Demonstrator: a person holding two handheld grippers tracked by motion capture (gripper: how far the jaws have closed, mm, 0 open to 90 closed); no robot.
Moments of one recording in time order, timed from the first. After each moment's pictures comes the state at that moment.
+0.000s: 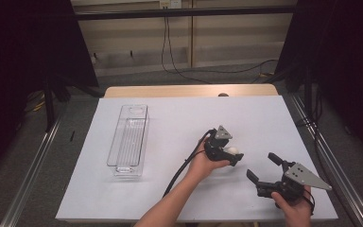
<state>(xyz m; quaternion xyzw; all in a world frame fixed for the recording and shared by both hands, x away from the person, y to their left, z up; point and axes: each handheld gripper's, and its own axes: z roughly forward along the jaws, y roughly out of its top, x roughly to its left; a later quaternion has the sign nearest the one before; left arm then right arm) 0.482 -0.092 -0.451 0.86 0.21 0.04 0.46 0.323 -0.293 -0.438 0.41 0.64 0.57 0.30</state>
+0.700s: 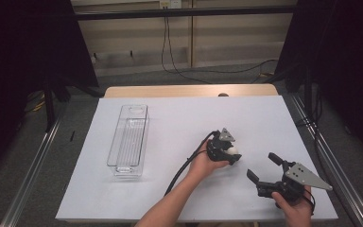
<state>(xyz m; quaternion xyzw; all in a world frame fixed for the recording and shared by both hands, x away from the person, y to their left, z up) 0.484 -0.098 -0.458 0.88 0.19 0.03 0.43 0.323 -0.294 -0.438 0.41 0.64 0.57 0.30</state>
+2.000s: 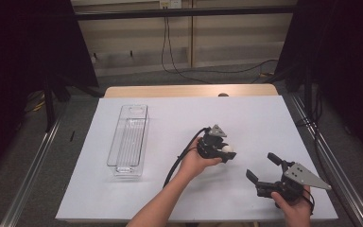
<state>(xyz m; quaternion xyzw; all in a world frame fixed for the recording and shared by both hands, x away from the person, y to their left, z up) 0.482 -0.068 -0.433 0.87 0.21 0.00 0.45 0.324 -0.293 -0.439 0.41 0.65 0.57 0.30</state>
